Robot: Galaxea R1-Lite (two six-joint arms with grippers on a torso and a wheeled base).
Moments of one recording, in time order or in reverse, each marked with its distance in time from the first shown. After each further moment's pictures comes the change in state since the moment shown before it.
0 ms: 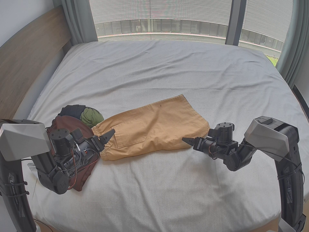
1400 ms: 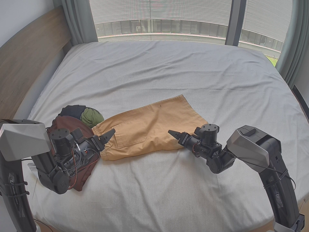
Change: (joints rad) left arm -0.002 0.001 -0.003 0.000 0.000 -0.005; right arm 0.081 0.187 -0.280 -0.076 -0.037 0.223
